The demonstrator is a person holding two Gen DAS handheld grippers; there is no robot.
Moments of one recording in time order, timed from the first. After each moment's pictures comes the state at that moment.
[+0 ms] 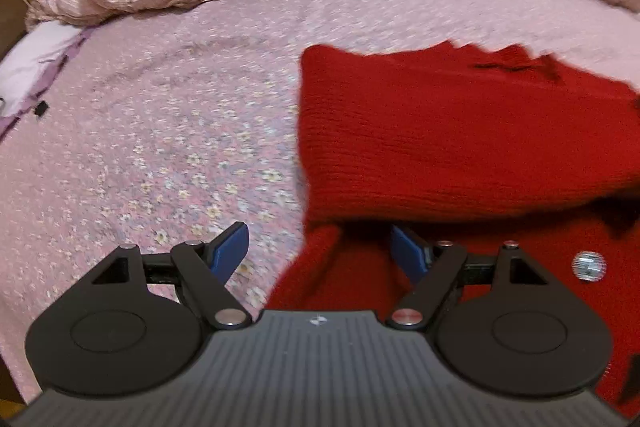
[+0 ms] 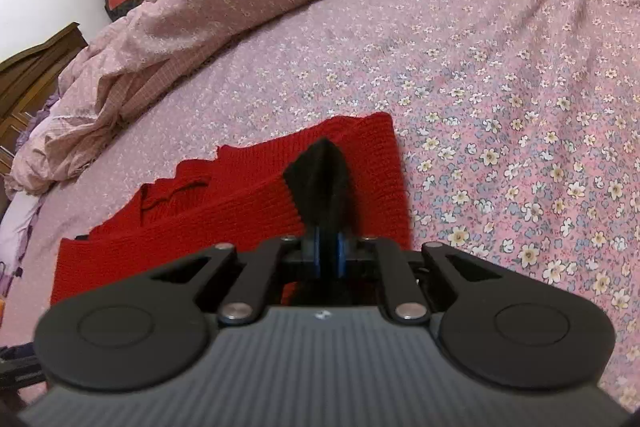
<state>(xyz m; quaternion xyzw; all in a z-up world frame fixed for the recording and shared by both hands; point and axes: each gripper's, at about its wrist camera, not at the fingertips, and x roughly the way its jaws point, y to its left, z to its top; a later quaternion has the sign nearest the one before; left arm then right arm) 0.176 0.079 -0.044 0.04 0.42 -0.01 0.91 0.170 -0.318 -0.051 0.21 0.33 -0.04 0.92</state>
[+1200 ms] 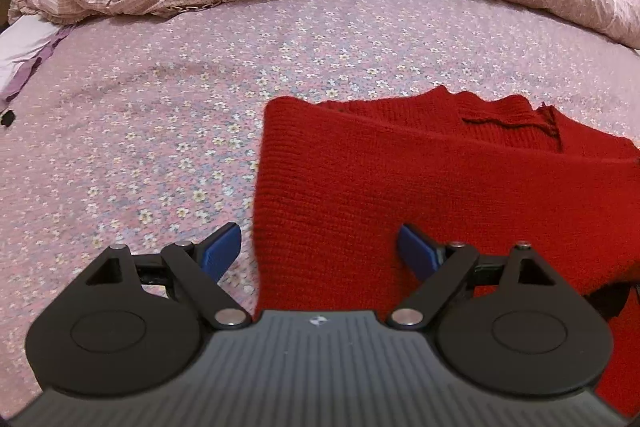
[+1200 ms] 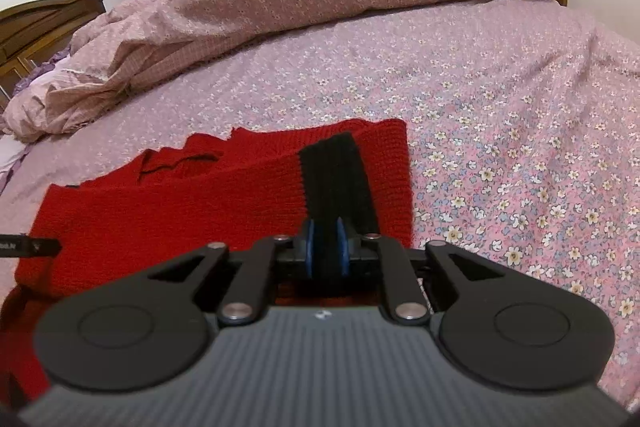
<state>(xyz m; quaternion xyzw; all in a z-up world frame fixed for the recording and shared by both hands) 0.236 0.068 -0.042 0.00 0.41 -0.02 0.91 0.146 -0.290 -0.048 0.10 0.30 -0.04 0.95</state>
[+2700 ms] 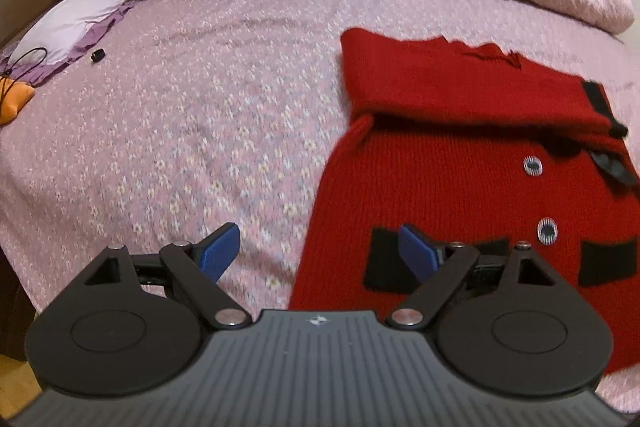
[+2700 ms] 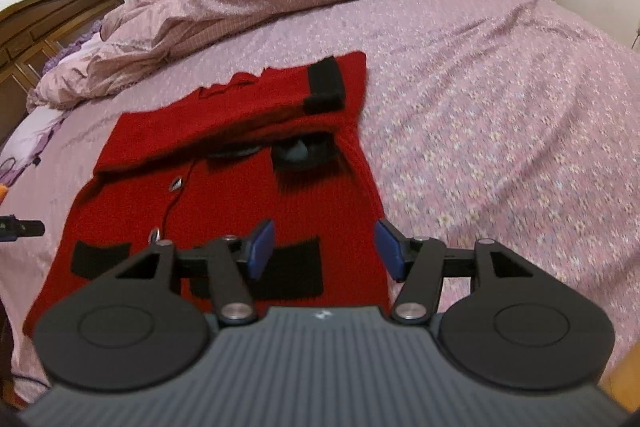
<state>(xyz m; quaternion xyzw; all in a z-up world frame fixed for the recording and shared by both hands) 0.030 0.127 -0.016 0.00 0.41 0.00 0.91 -0.047 -0.276 -0.024 0.10 0.33 -0.03 0.94</state>
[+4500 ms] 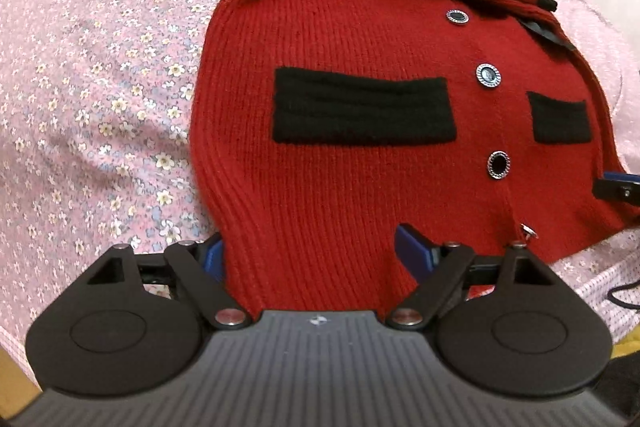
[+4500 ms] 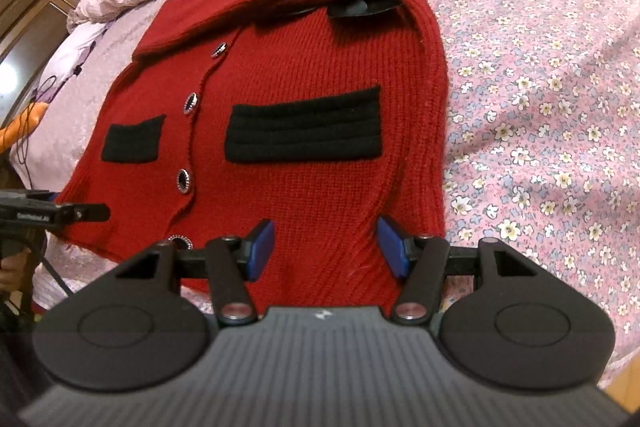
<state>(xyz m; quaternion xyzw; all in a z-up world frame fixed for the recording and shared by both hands) 0.018 0.112 -0.095 0.00 0.50 -0.15 0.85 -0.055 -0.261 -0.076 0.11 0.45 0.07 0.88</state>
